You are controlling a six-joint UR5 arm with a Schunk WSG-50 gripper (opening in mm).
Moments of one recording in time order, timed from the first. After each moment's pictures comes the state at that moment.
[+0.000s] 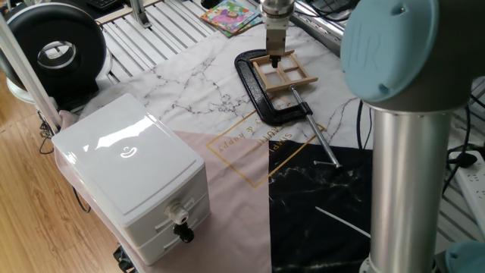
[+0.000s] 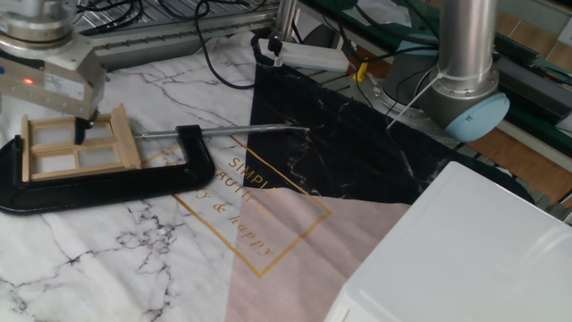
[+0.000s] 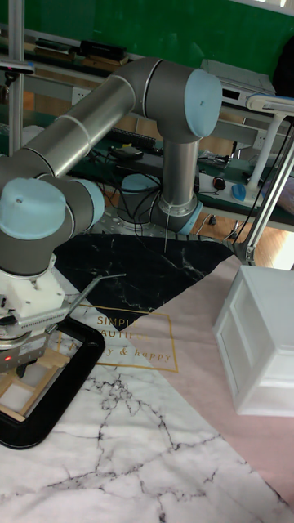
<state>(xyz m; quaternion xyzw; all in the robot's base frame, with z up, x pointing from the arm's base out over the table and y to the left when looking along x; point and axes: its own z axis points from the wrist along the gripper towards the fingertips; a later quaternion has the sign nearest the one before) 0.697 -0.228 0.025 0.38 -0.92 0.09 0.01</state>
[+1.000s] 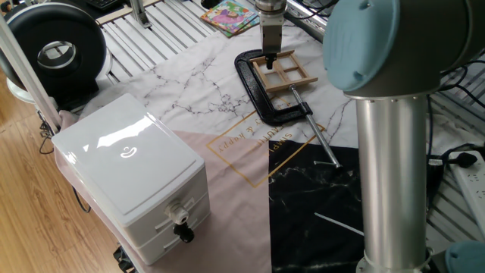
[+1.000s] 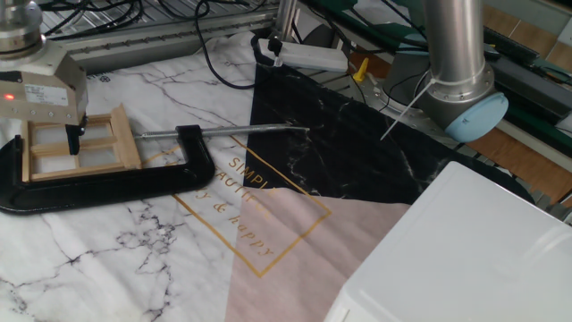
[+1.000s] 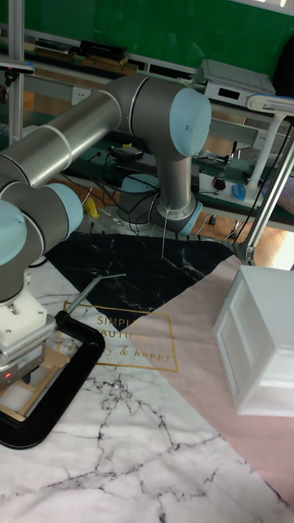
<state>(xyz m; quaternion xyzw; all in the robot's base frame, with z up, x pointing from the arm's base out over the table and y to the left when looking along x) 0.708 -0.207 0.009 0.44 -0.90 0.00 0.03</state>
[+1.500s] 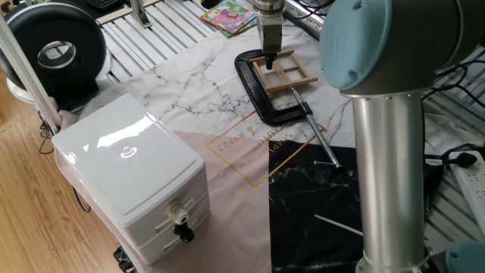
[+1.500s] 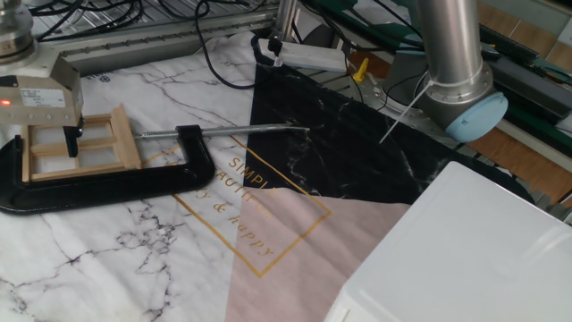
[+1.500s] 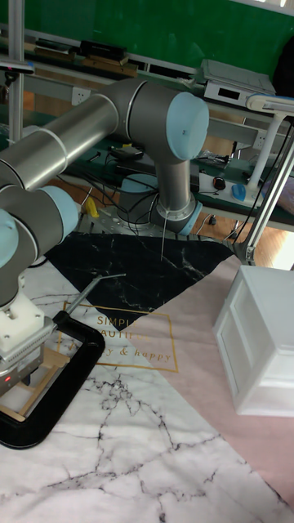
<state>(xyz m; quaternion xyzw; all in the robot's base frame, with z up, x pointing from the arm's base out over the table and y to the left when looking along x) 0.709 -0.200 0.004 0.47 -0.88 -0.02 0.03</state>
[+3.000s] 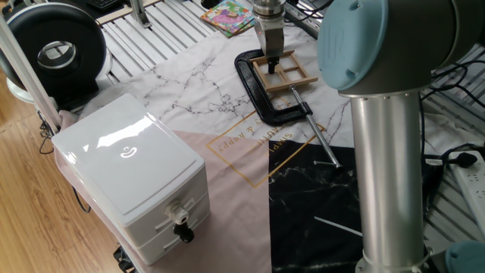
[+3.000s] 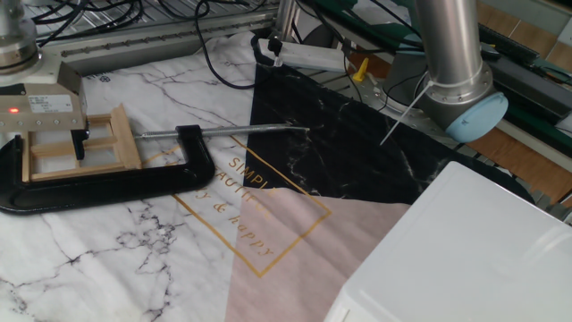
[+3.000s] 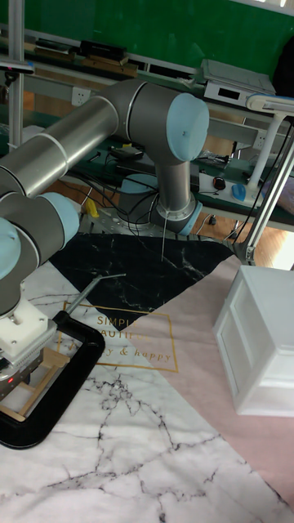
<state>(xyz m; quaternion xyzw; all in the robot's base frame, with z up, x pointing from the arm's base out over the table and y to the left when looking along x) 0.704 -0.202 -0.006 0.50 -0.87 -0.02 0.04</state>
